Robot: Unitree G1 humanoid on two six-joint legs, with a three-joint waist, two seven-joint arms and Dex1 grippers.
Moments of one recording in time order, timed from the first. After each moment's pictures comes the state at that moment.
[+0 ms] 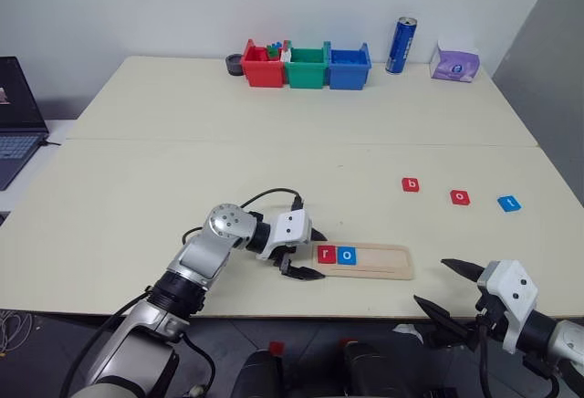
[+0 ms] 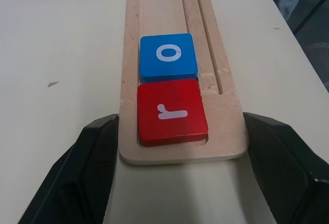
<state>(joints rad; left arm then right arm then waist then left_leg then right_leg) -0.53 0.47 -0.39 0.20 -0.05 0.12 -1.29 0.57 -0.68 -0.31 -0.77 0.41 0.43 0.71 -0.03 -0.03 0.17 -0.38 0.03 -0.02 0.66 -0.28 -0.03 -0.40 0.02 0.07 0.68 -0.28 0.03</state>
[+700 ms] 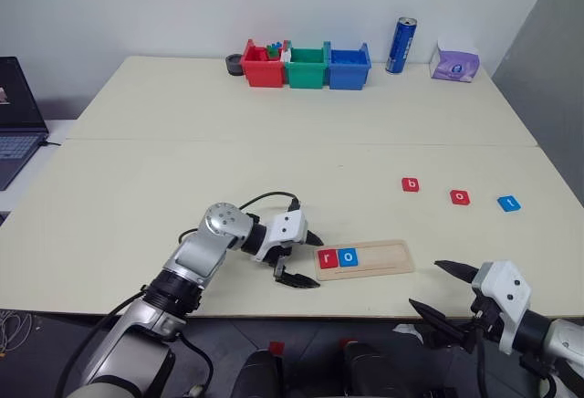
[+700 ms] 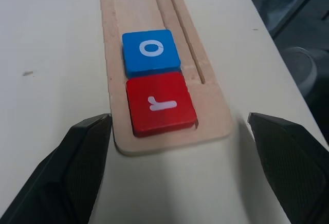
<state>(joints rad) -0.53 0.52 -0.38 0.19 -0.10 0.17 -1.39 0.53 -0.71 -0.29 -0.77 0.42 0.43 0.74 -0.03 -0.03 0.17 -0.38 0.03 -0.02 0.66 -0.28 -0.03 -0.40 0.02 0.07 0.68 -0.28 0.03</state>
